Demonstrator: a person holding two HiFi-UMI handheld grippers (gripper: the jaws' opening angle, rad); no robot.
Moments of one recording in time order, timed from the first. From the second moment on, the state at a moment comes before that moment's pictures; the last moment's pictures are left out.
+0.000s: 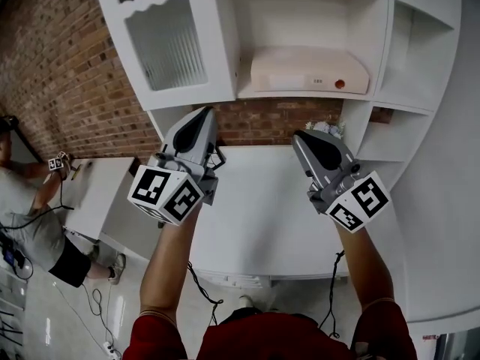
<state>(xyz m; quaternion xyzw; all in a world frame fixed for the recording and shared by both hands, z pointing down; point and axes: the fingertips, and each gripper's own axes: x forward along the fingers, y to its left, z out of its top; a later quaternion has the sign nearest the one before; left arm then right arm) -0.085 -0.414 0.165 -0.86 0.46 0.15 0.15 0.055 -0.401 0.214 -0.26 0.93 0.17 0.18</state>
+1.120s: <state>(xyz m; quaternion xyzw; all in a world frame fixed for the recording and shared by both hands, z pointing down) -0.121 -0.523 0.028 -0.85 0.45 0.13 0.23 -0.007 -0.469 0.126 -0.29 0.91 0.25 0.14</state>
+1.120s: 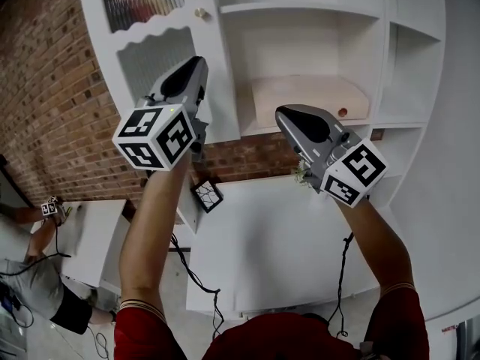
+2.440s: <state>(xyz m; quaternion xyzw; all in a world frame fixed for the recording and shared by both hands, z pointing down) -0.096 -0.592 -0.066 -0.75 0.57 0.07 0.33 0.052 -0.513 0.135 -0.27 0.92 0.26 0.12</state>
